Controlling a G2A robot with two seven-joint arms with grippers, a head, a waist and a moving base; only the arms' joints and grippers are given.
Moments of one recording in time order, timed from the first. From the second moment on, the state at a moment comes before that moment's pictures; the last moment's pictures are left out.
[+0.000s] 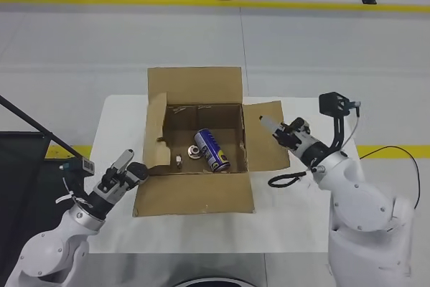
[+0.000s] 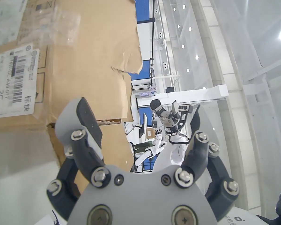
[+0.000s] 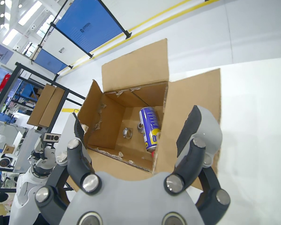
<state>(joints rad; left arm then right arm) 1.76 -1.16 -1.73 -2.10 -0.37 -0.07 -0.48 -1.17 -1.47 1.51 -2.14 -0.82 0.24 0.97</state>
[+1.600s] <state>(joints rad) 1.72 -1.16 -1.64 -2.08 -0.29 0.02 -0.44 -1.14 -1.44 1.36 -1.90 -0.25 0.02 0.81</state>
